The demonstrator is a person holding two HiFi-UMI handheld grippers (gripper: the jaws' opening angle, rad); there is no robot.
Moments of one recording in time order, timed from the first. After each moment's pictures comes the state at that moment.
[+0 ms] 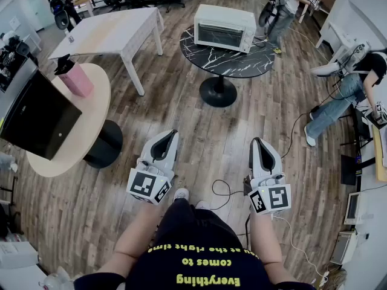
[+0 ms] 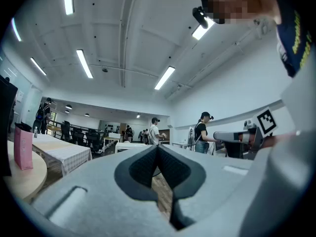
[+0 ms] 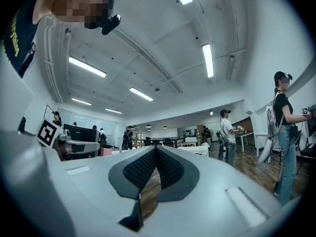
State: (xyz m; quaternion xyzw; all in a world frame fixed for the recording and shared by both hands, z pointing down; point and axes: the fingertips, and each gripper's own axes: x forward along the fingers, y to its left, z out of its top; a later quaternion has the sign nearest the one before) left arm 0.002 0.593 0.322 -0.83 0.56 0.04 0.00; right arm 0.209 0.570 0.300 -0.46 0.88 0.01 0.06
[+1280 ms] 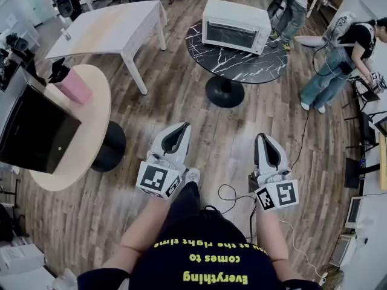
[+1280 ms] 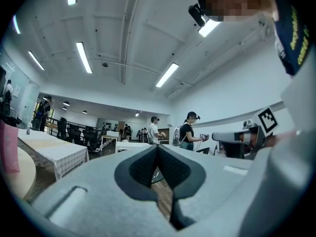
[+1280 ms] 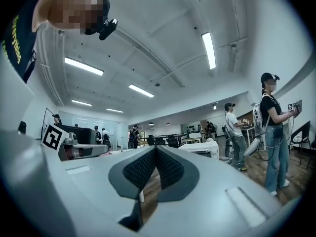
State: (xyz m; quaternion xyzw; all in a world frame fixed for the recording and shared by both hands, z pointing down) left arm -0.038 0.466 0.330 -0.84 0.54 0.03 0.00; right arm 0.148 0.454 0.309 -0.45 0.89 -0.02 0.06
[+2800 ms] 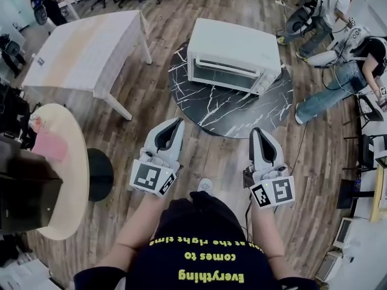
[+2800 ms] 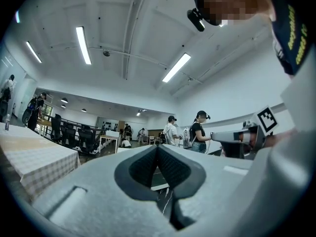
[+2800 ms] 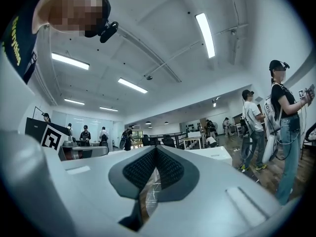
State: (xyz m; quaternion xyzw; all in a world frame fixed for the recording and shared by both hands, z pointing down) left arm -0.077 0.074 0.338 -0.84 0.54 0.05 -0.01; right arm 0.106 0.060 0.313 -0.45 0.89 -0.03 0.05
